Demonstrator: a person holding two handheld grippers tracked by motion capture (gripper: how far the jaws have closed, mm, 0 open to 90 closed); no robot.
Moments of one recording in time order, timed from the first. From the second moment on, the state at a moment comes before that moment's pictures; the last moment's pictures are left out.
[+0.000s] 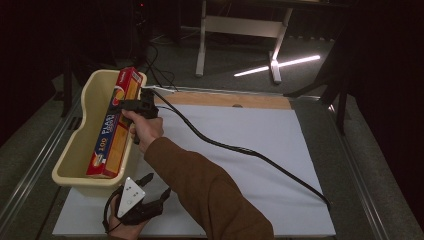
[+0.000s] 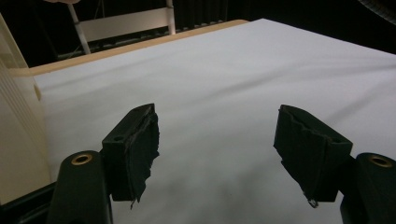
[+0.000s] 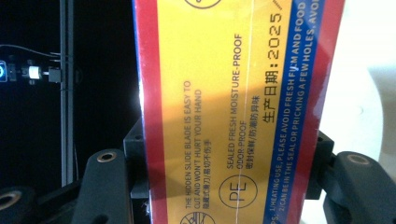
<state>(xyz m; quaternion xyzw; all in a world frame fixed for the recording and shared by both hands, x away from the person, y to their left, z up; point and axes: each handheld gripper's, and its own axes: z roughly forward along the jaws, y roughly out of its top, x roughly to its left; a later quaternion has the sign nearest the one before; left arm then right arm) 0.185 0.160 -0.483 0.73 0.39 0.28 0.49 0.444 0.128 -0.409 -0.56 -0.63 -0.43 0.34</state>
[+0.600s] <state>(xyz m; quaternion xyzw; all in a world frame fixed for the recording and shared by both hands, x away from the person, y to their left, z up) 0.182 0.161 -0.483 0.72 0.39 0.29 0.49 0.442 0.131 -0.413 -0.57 -0.63 -0.42 0.32</state>
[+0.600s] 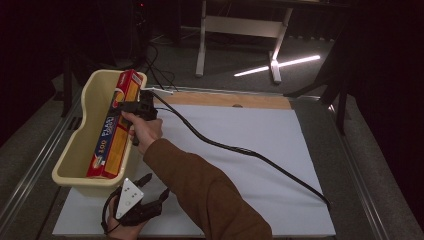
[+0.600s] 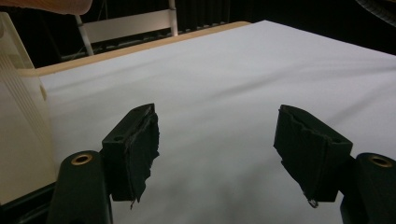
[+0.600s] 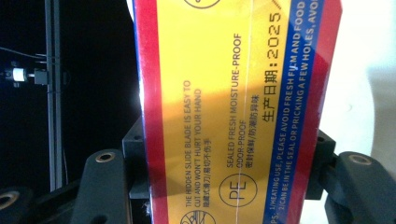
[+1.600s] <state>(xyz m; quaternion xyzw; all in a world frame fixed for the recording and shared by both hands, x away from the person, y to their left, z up) 0.182 0.162 -0.483 0.72 0.40 0.29 0.49 0.440 0.131 -0.415 -0.58 -0.64 -0.40 0.30</state>
